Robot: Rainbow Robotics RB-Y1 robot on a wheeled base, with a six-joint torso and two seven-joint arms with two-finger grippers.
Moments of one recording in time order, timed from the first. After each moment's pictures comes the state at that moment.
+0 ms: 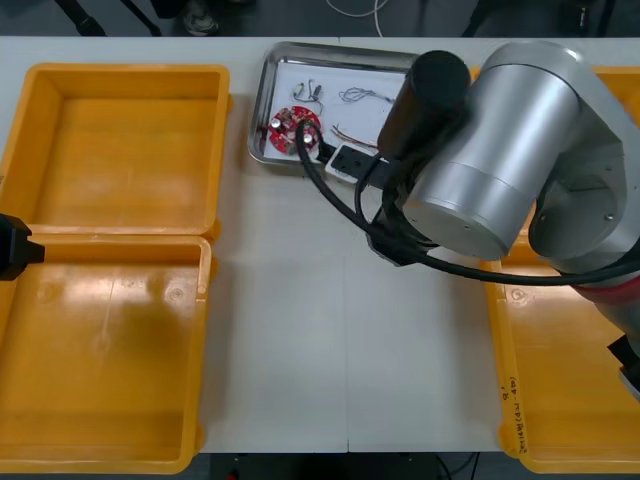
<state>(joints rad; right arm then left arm) -0.79 -0.51 0.57 -2.13 -0.55 1.92 1.53 -0.15 0.68 0.38 -2.30 0.77 1.91 -1.33</state>
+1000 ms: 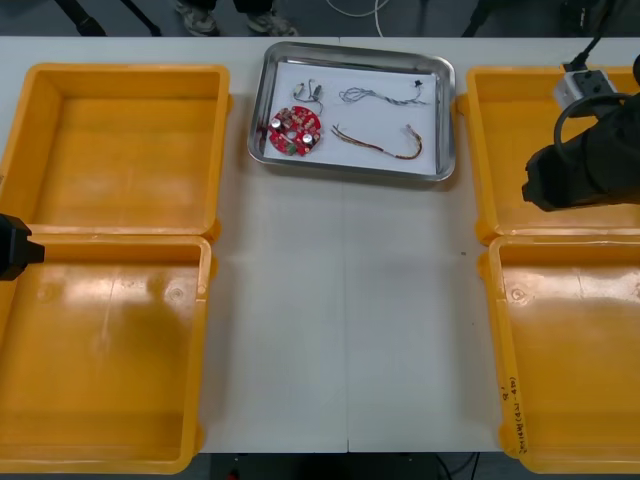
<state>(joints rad) -0.55 -0.73 0.05 -2.15 -0.70 1.92 1.11 -0.15 0.68 0.38 -2.30 0.77 1.91 -1.33</state>
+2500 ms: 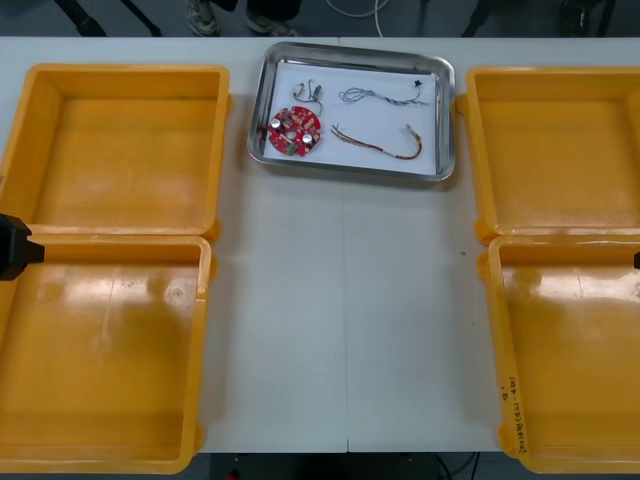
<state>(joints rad) -0.19 -0.87 -0.28 -1.93 -0.91 1.80 1.18 -0.15 0.68 0.38 -2.30 0.77 1.91 -1.33</state>
